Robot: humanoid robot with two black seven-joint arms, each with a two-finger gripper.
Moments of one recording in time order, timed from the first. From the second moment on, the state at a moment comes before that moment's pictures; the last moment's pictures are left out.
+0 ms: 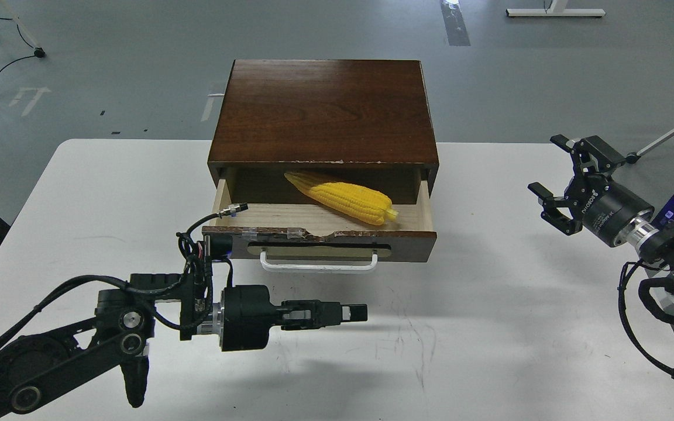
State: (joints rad) left arm -0.41 0.56 -0.60 -1.62 1.27 -0.49 -0.29; right arm 0.65 -0.70 0.32 0.90 -0.17 0.42 0.49
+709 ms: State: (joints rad) left arm -0.40 0.56 -0.64 -1.55 1.25 -0.44 -0.29; right arm 0.65 -0.70 0.32 0.91 -0.17 0.42 0.49
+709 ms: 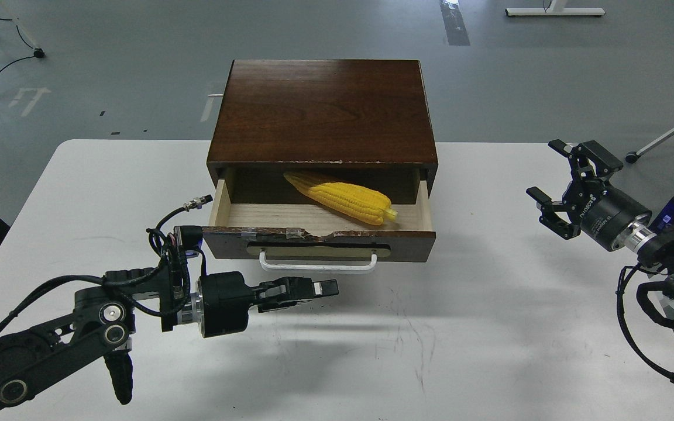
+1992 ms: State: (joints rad) left arm -0.41 0.55 -0.68 -1.45 1.25 -0.37 -0.29; right arm 0.63 -0.69 0.32 0.91 -0.17 0.42 0.49
